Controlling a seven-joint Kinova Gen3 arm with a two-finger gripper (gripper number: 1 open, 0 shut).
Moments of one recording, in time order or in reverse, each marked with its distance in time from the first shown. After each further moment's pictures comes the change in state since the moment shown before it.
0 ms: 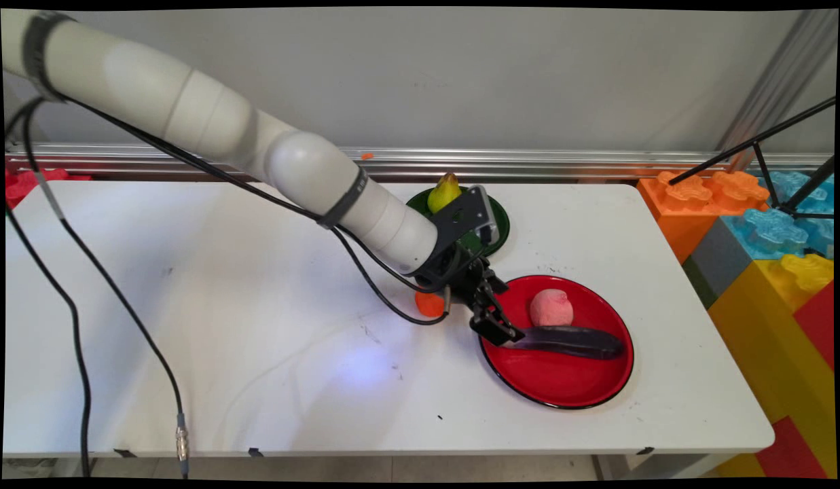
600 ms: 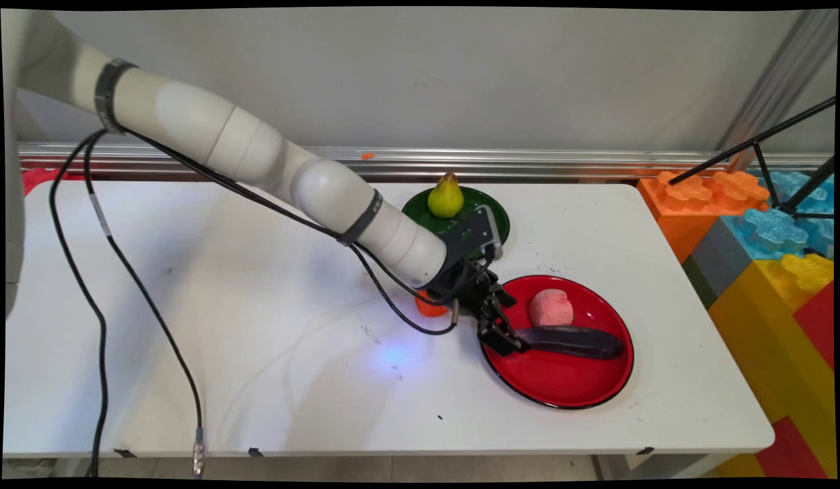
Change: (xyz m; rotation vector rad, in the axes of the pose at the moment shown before) arm -0.021 -0.019 0.041 -0.049 0.027 -0.001
